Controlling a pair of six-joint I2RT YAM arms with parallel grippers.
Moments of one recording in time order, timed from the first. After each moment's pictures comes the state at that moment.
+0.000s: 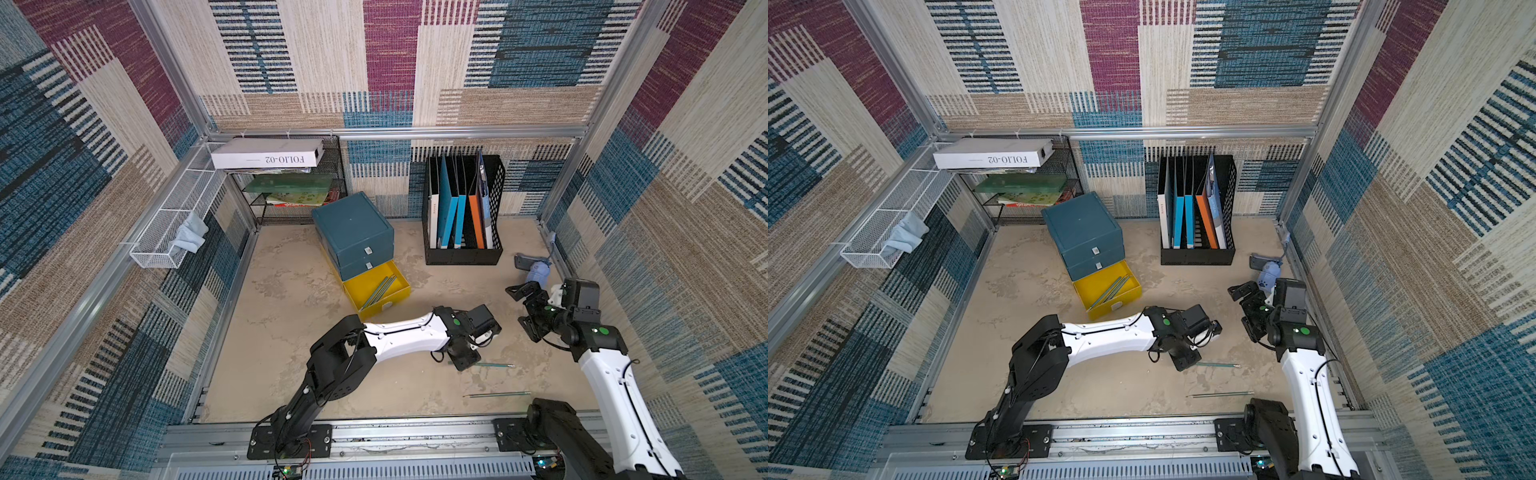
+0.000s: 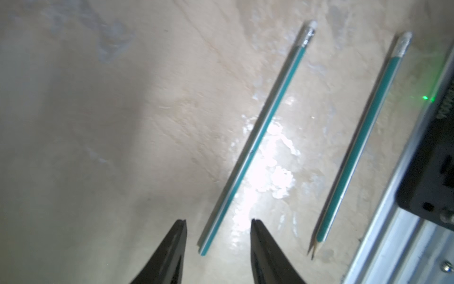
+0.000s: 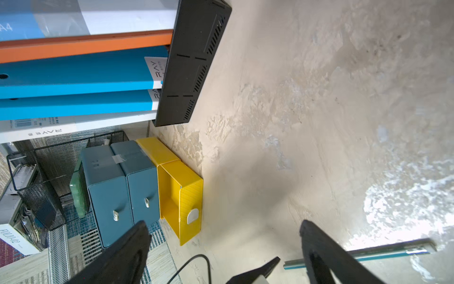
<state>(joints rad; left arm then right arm) -1.16 2.14 1.68 -0.75 0.09 0.01 -0.13 0.85 0.73 -0.66 -0.41 0.99</state>
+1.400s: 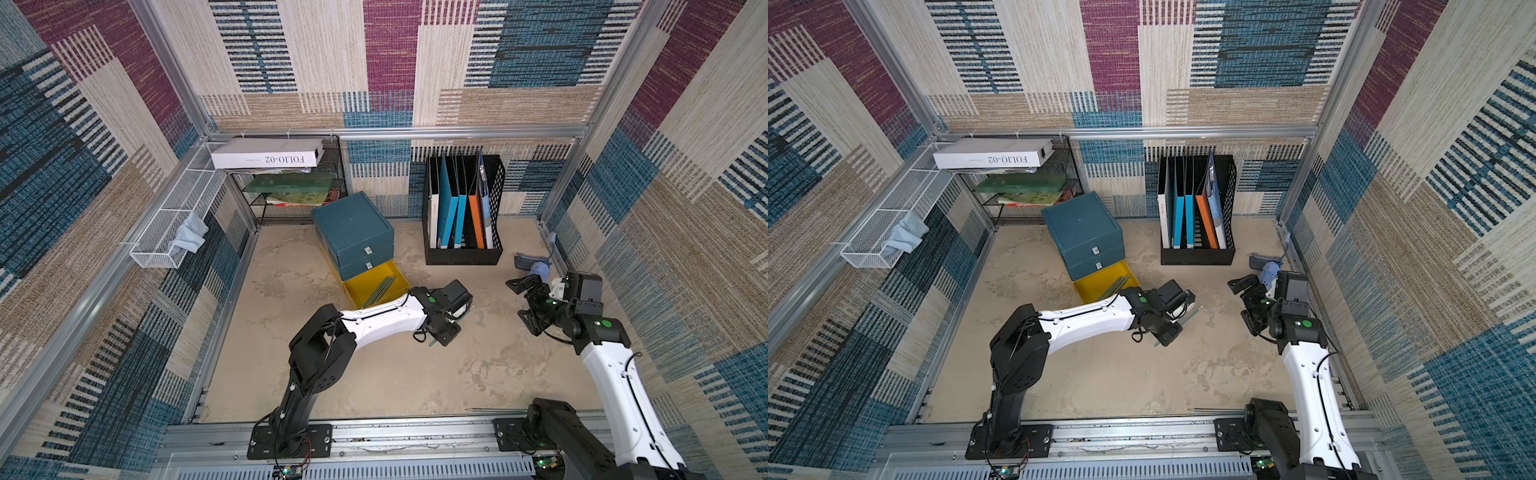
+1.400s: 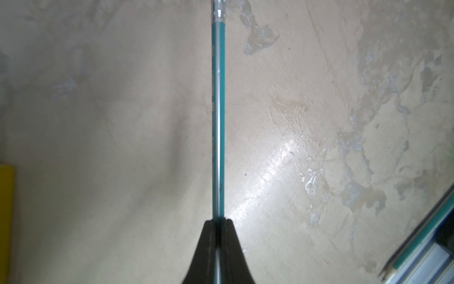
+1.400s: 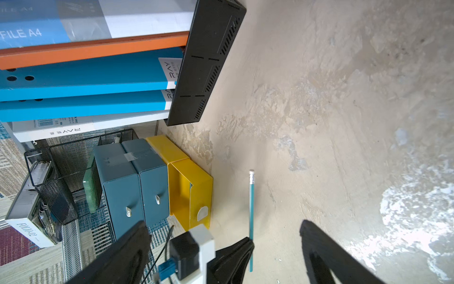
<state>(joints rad) -0.98 1.99 1.59 -0.73 -0.02 -0.13 -0.13 0.91 0.81 -0.66 -0.43 1.01</state>
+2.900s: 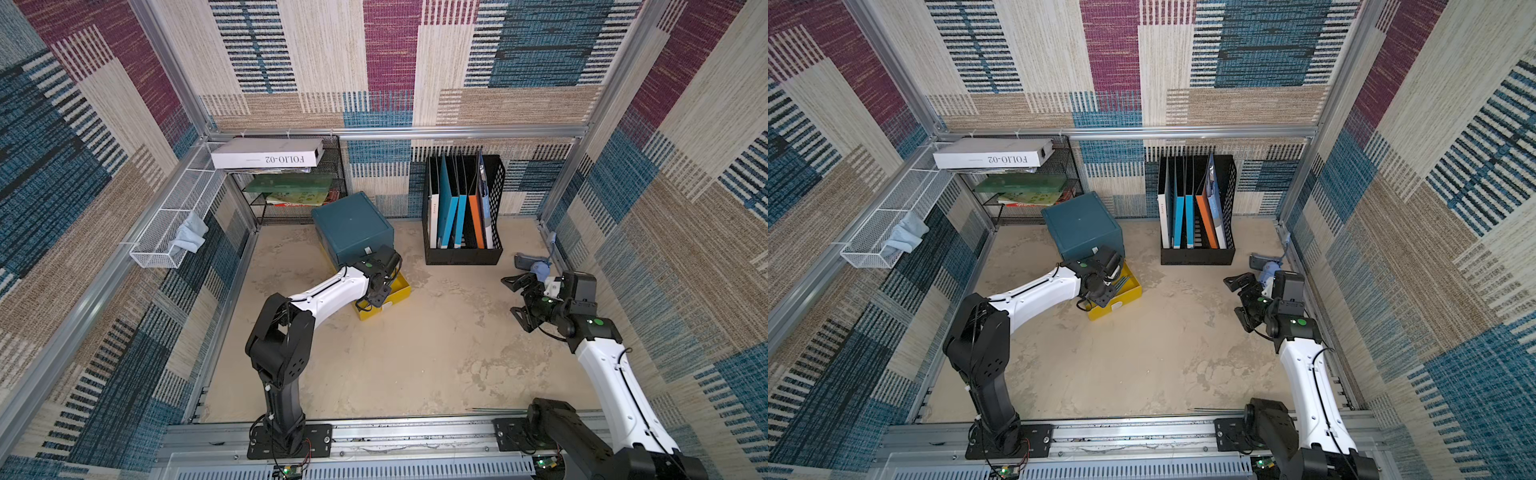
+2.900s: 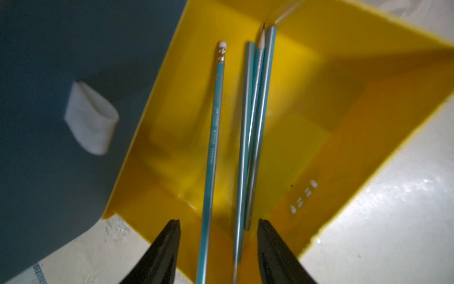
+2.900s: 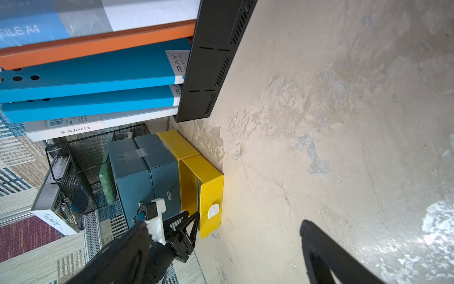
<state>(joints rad) -0.59 1.86 1.44 -0.78 -0.31 0.03 -0.13 0.95 0.75 -0.52 -0.50 1.06</state>
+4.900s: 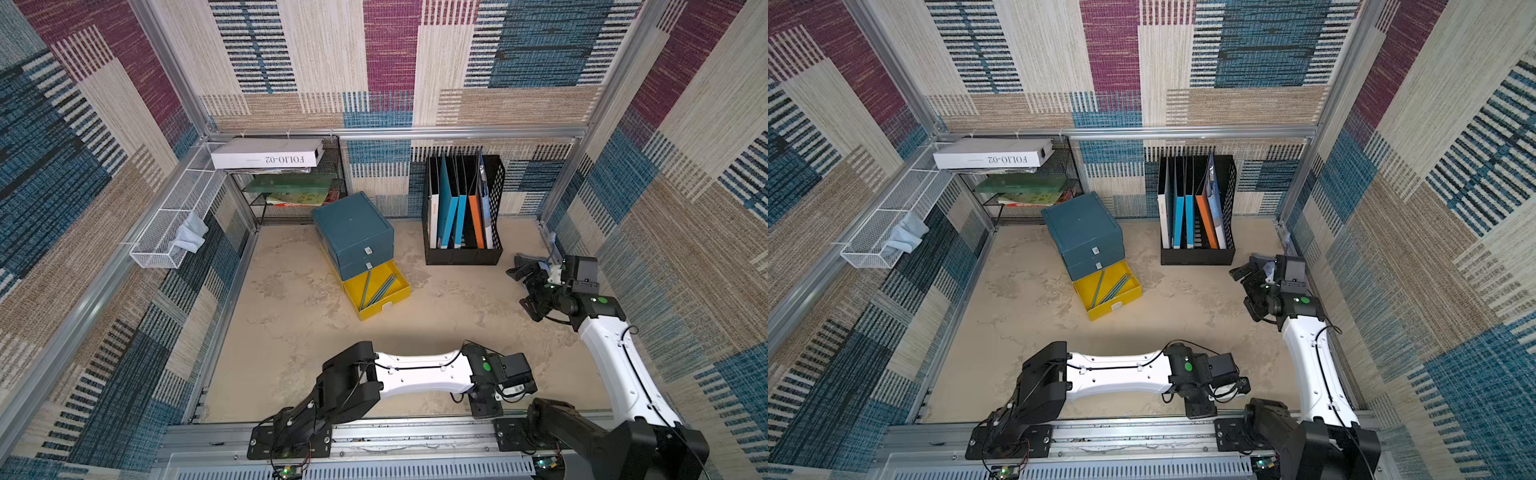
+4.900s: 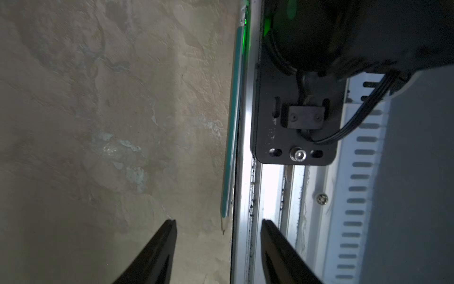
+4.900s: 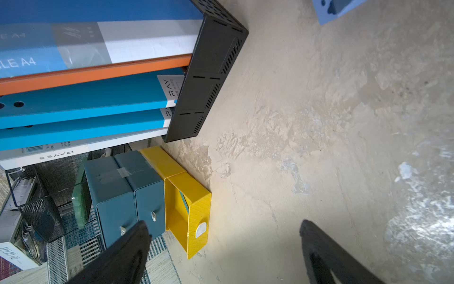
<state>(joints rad) -1.39 2.17 1.82 -0.90 0.07 0.12 -0.13 1.10 0.94 -0.64 -0.39 0.97</state>
